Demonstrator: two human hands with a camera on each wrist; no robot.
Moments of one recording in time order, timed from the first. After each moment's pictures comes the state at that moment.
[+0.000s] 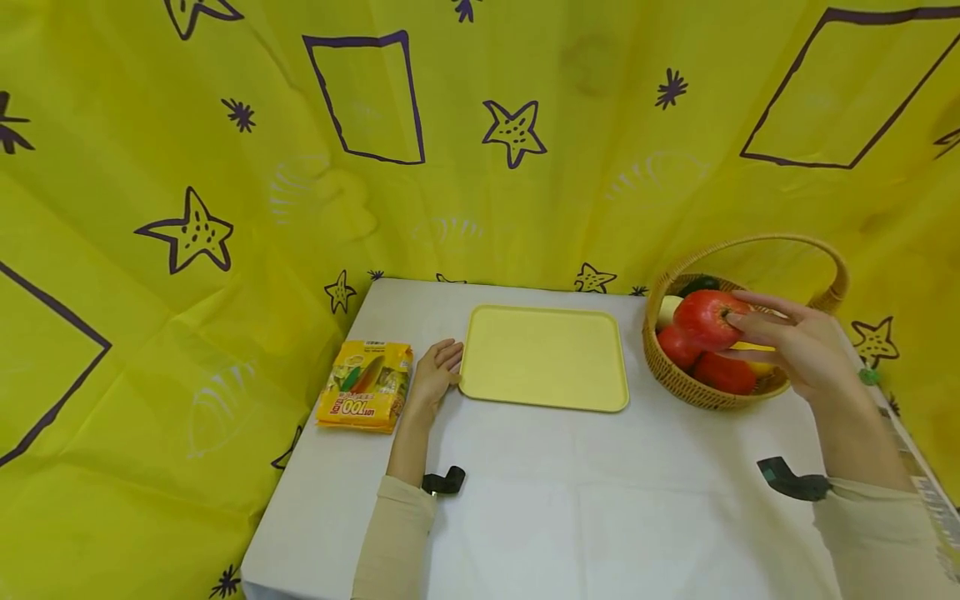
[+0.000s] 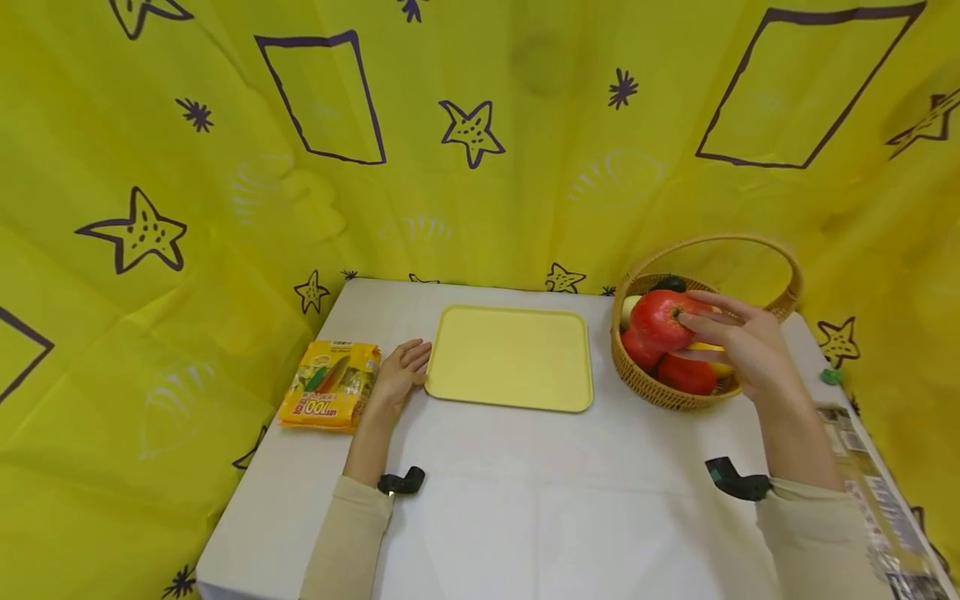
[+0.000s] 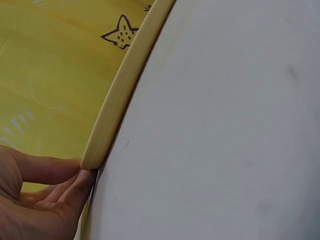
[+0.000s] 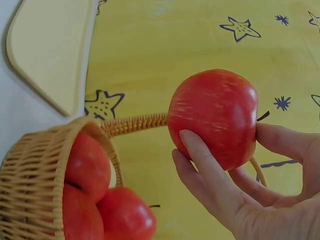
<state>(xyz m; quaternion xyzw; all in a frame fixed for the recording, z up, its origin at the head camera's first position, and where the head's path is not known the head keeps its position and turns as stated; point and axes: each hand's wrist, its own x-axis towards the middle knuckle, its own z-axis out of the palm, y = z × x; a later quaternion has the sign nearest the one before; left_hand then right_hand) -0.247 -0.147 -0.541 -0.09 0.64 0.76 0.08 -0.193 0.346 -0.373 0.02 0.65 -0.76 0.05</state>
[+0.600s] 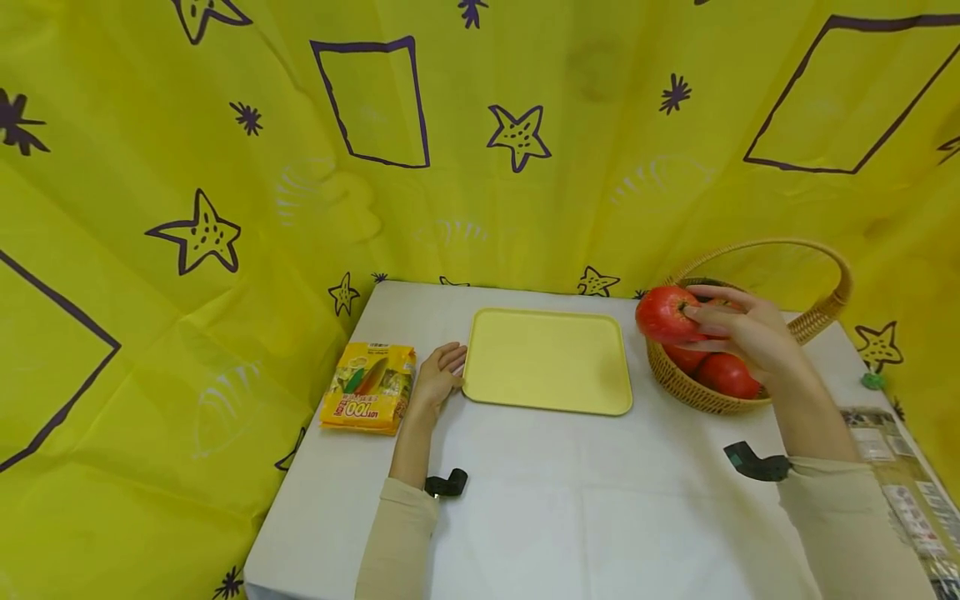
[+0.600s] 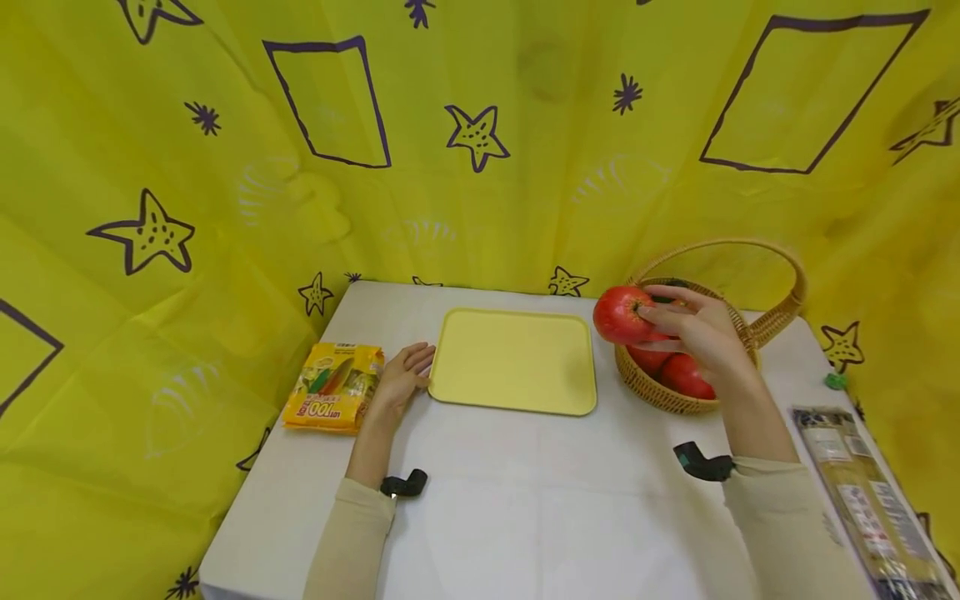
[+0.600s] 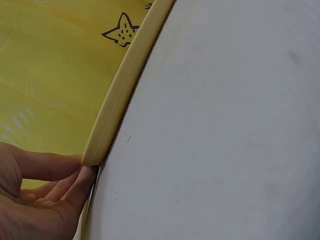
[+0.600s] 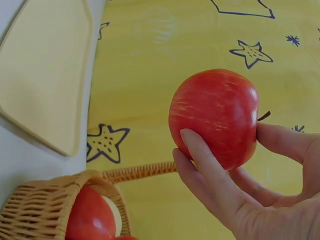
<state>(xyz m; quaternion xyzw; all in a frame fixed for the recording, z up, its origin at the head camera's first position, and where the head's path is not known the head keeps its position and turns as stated) -0.245 -0.149 -0.539 -0.09 0.63 0.76 0.09 -0.217 0.299 -0.370 0.01 0.66 -0.75 0.08</state>
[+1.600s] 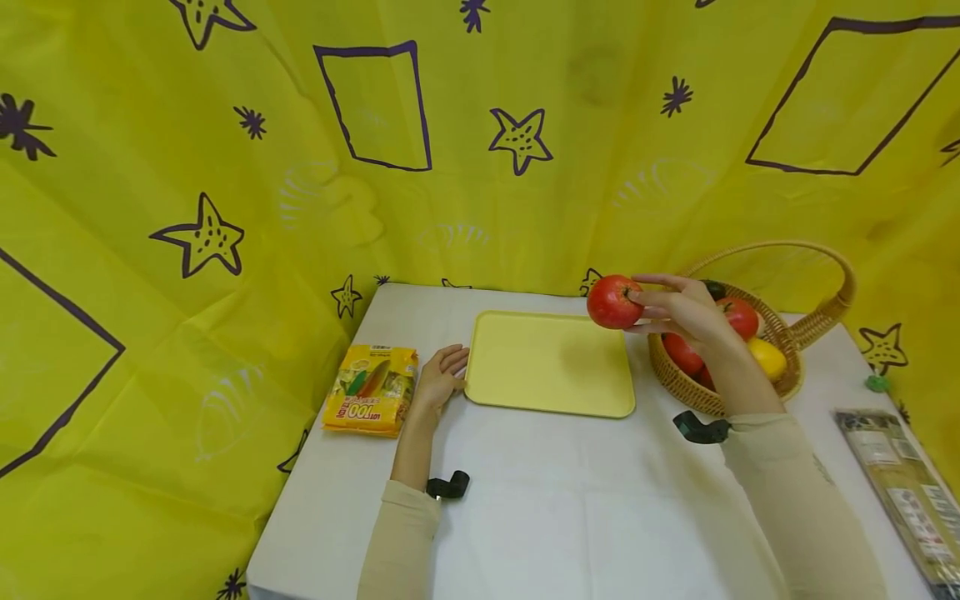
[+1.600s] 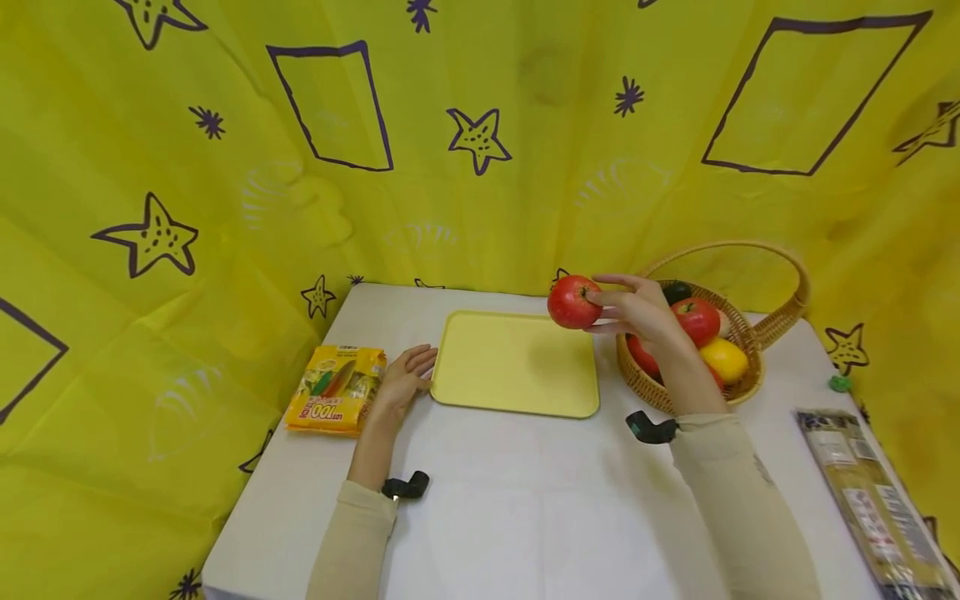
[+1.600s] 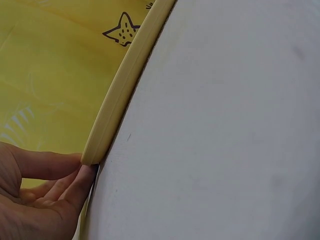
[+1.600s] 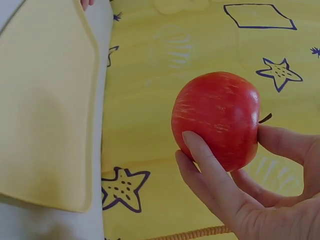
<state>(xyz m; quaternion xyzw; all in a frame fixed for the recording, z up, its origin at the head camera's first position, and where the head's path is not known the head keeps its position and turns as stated) -0.246 -0.149 -0.541 -0.09 0.64 0.76 0.08 -0.266 0.244 -0.375 0.02 0.72 -0.68 0.14</state>
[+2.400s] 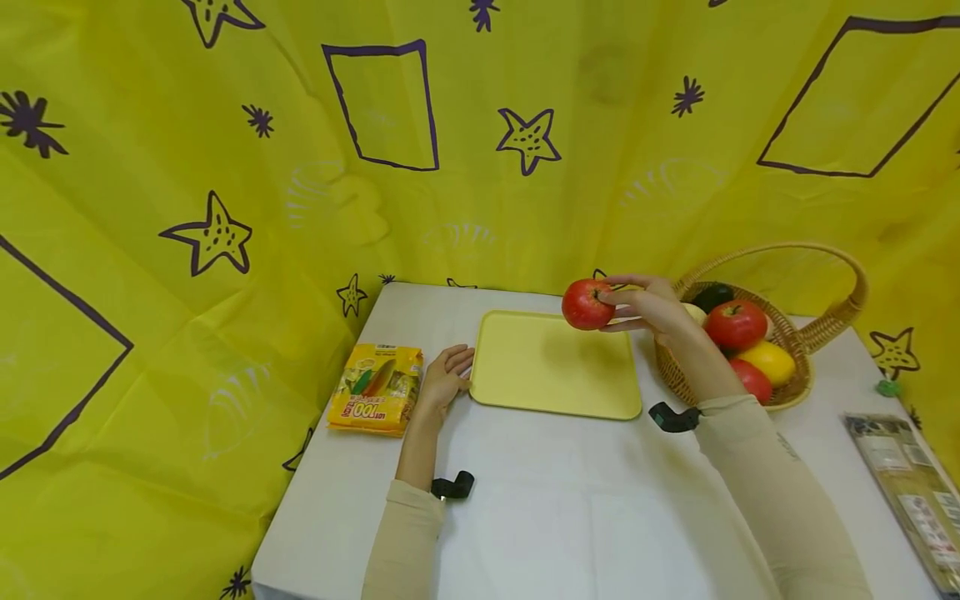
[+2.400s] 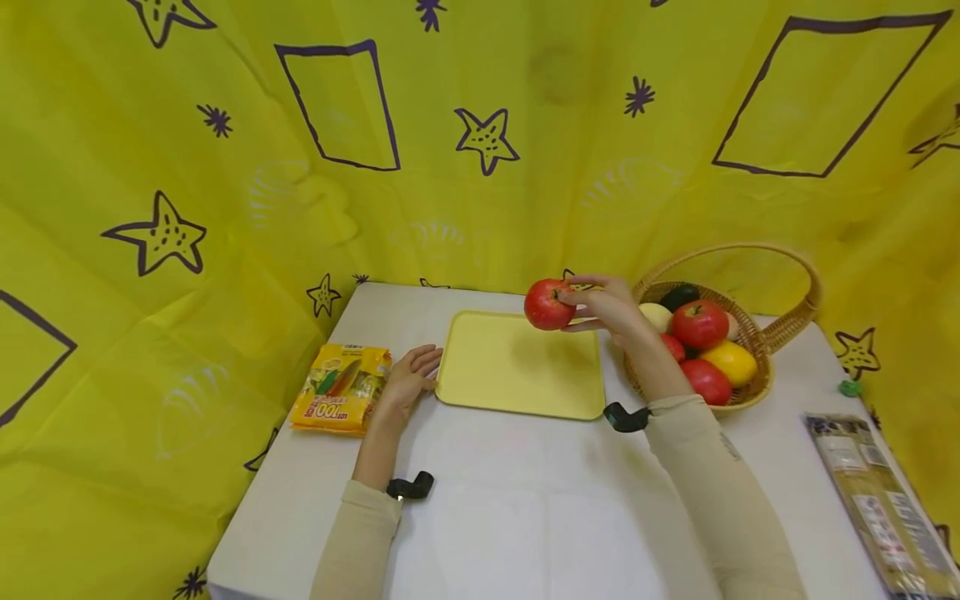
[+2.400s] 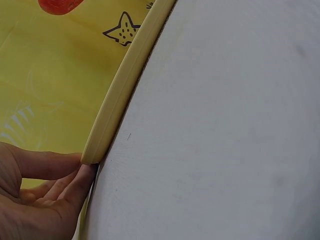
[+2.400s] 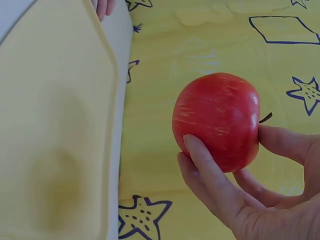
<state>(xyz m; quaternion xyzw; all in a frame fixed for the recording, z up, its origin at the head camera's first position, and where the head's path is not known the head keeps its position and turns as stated) -0.247 -0.150 -0.541 -0.09 0.64 0.76 0.08 -0.296 0.201 -0.391 0.01 0.74 -0.66 0.16</state>
